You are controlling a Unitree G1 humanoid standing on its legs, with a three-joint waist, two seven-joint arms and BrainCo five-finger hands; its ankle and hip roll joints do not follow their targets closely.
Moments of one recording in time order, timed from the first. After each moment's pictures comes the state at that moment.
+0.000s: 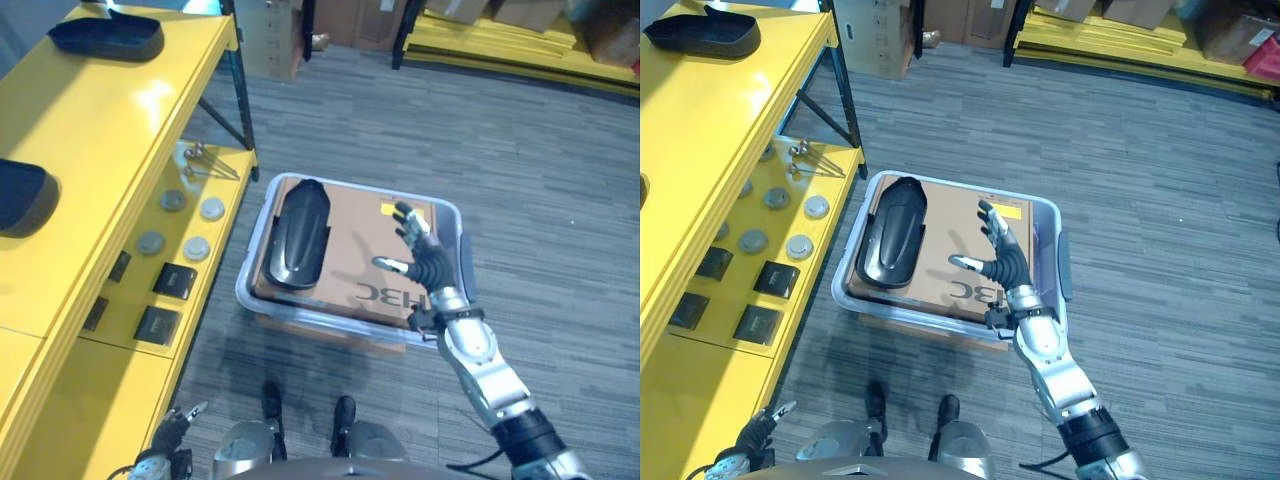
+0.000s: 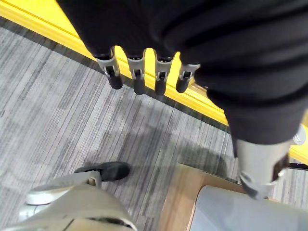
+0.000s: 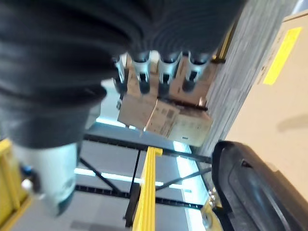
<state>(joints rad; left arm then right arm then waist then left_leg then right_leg) 0.12 0.28 -0.15 1.04 -0.43 -0.17 0.04 -0.13 -0.53 0.25 -0.08 0.24 -0.24 -0.18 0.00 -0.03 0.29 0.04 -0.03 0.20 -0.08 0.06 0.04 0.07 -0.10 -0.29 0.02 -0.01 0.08</state>
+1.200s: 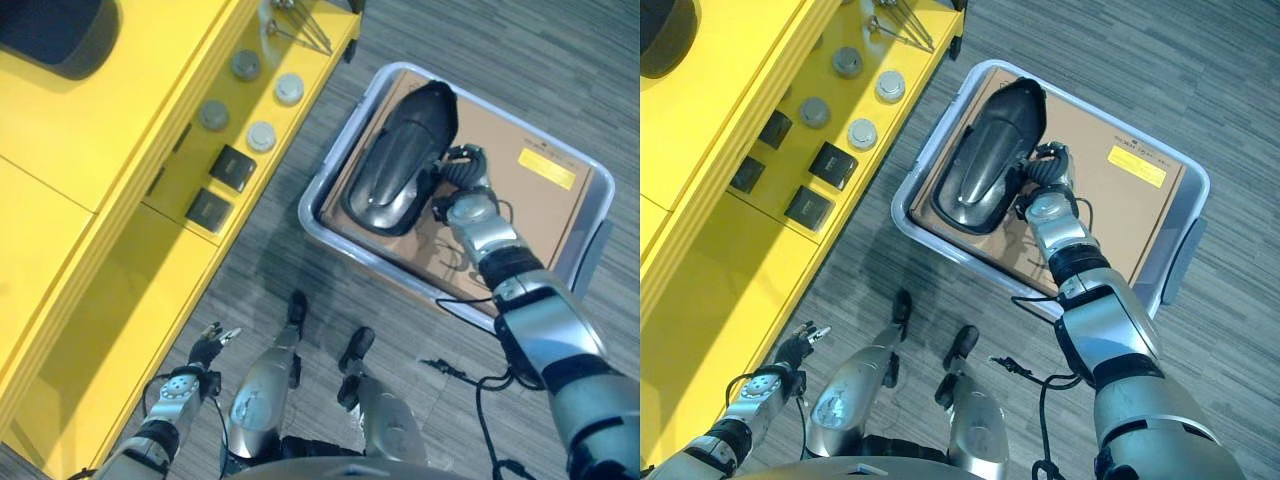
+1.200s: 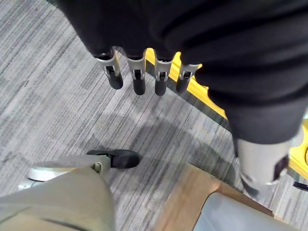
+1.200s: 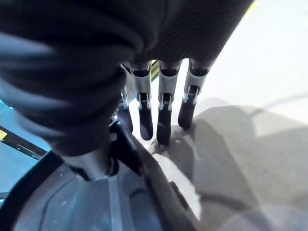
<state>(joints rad) -0.17 0.29 -0.34 1.00 -0.52 -0.21 -0.01 -0.99 -0.56 0.42 0.97 0.27 0.16 -0.42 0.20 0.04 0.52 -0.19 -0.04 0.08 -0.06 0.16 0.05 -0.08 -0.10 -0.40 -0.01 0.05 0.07</state>
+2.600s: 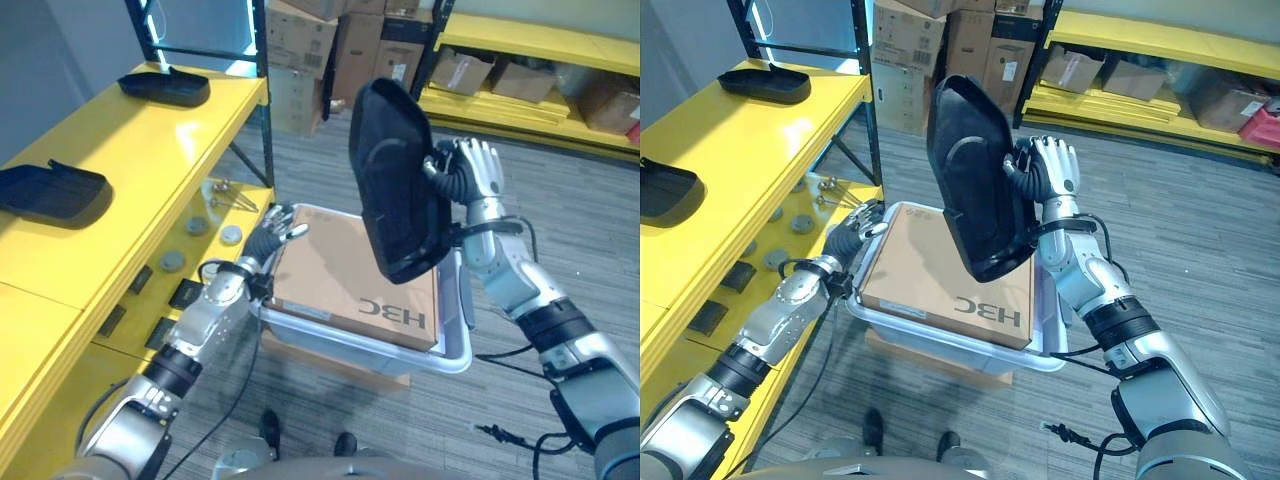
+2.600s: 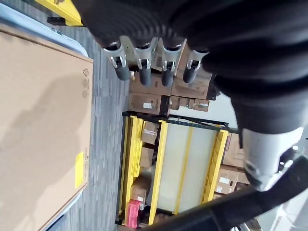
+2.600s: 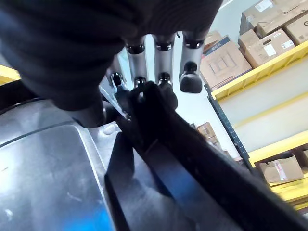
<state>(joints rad) -0.43 0.33 -0.44 0.17 -0.59 0.09 0.08 -0.62 -0.76 0.42 0.27 -0.40 -0.01 -0.55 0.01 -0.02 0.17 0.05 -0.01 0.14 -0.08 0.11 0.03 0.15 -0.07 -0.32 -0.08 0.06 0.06</state>
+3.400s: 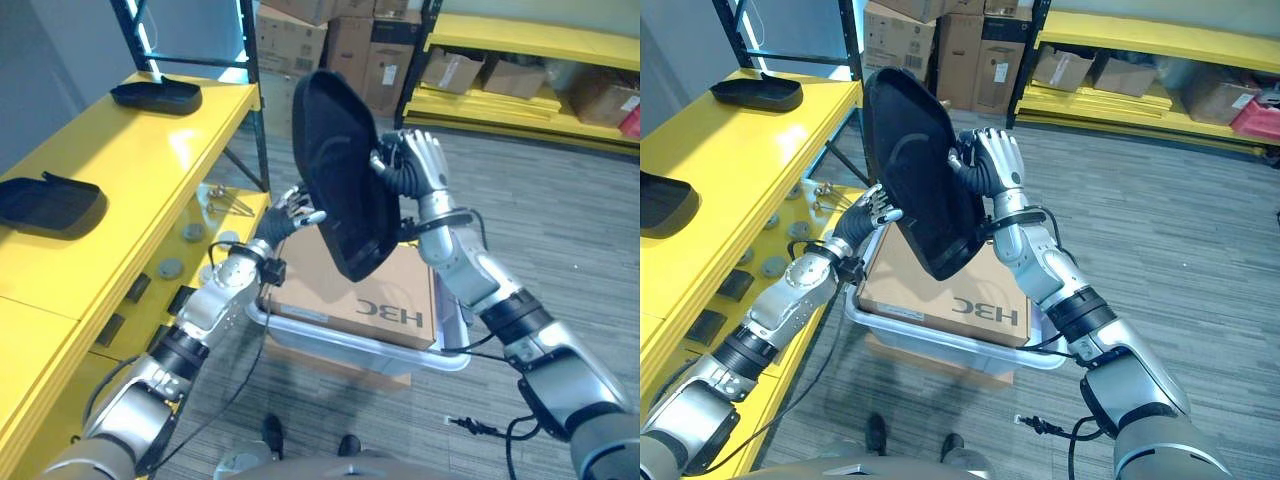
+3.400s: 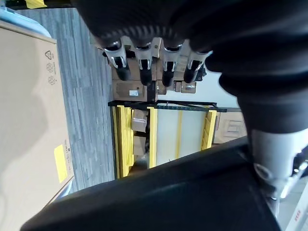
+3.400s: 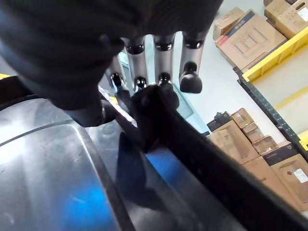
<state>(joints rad) -0.52 0.37 -0.48 0.13 -0.54 0.09 0.08 -0.69 -0.64 0.51 0.18 -0.40 -0.03 -0.52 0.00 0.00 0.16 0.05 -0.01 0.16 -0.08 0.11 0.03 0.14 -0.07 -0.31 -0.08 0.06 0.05</state>
